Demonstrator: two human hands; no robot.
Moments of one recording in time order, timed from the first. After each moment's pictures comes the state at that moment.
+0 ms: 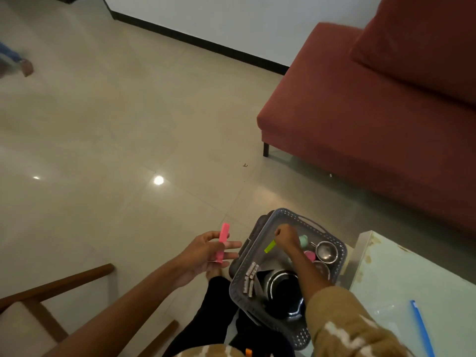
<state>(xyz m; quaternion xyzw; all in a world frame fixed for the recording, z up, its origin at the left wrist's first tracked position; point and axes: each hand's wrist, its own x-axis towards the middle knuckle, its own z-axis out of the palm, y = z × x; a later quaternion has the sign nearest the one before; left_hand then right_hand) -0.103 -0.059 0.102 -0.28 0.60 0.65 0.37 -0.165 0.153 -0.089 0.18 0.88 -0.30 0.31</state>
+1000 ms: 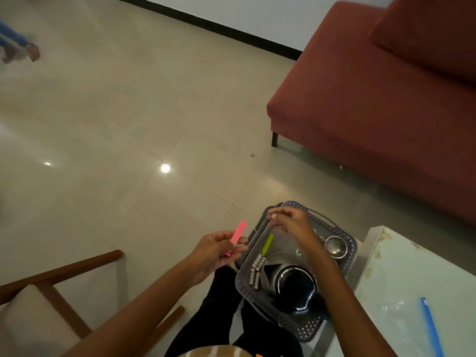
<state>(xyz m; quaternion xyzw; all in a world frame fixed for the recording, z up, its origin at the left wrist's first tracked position) -0.092 -0.052 0.080 -0.34 0.52 0.71 0.33 -0.153 0.147 0.025 0.19 0.67 -0.66 0.28</state>
